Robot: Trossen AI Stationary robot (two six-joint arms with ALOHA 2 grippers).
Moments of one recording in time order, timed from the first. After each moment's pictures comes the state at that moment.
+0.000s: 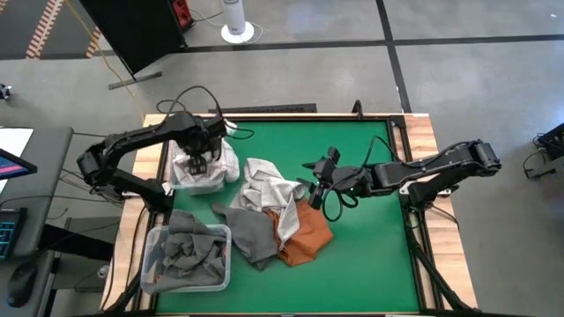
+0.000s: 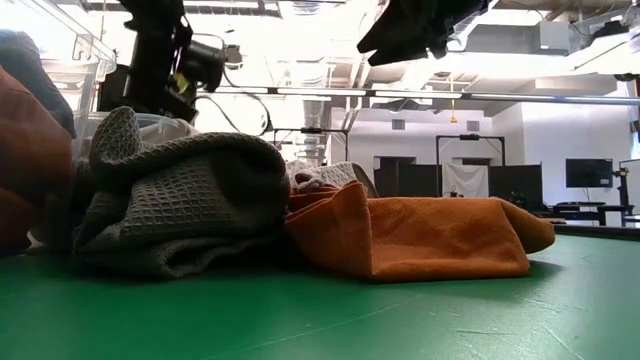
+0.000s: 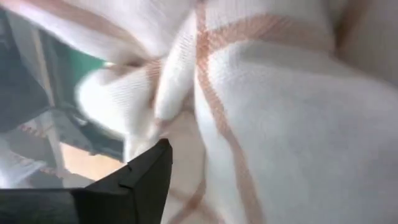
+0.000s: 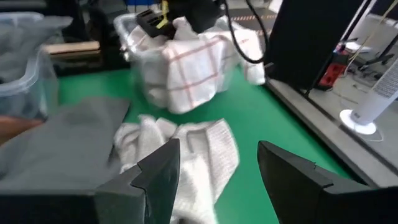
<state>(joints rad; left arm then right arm) 0.60 1.37 1.07 -1.30 -0.34 0.33 0.15 1.33 0.97 -0.08 0.55 0.16</state>
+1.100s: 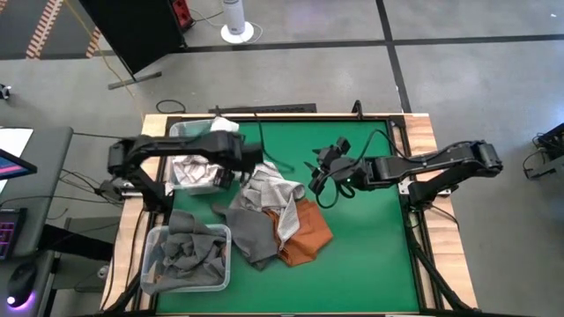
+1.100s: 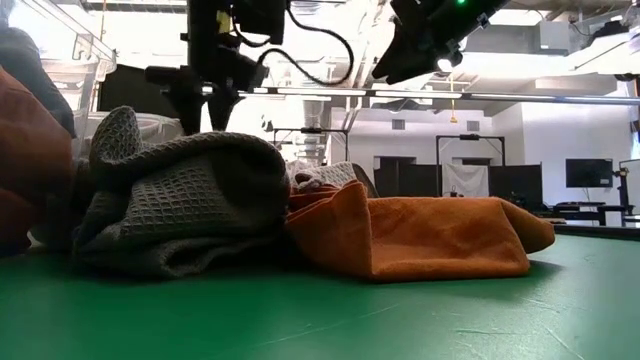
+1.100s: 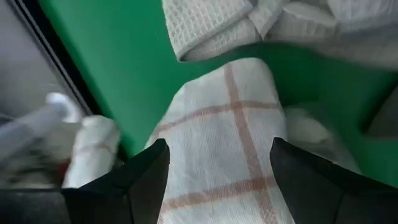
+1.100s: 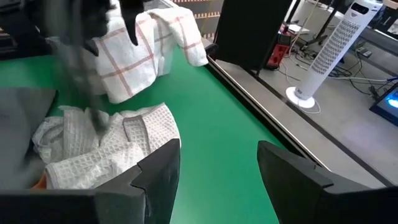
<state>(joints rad) 0.17 1.63 1.42 -1.31 -0.40 0.46 0.08 1.32 0.97 -0.20 0.68 0.19</state>
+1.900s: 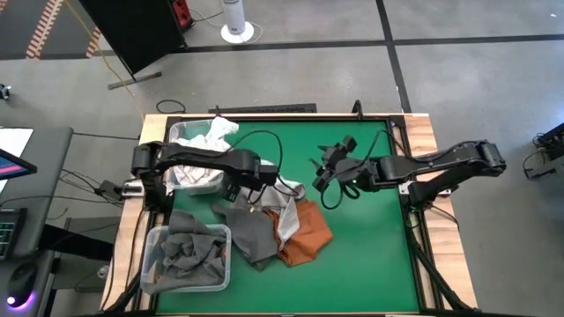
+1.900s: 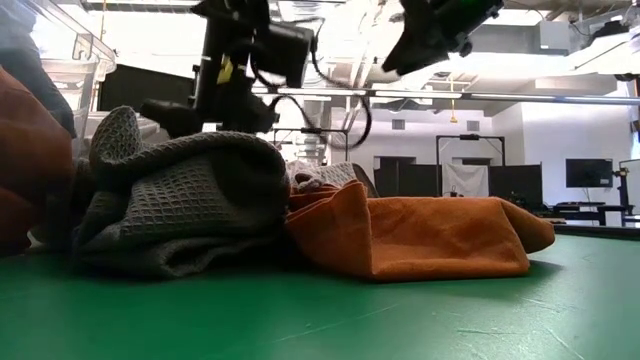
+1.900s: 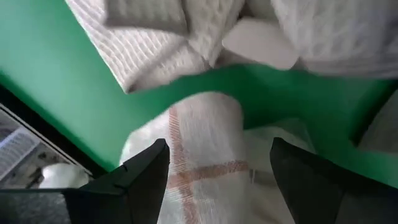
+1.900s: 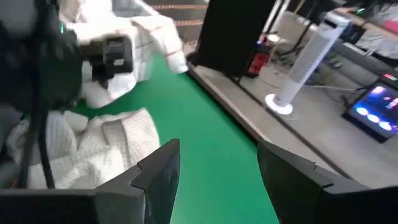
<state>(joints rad) 0.08 1.84 1.42 -1.31 -0.41 0.47 0.11 1.27 0.97 -0.24 0.78 0.16</state>
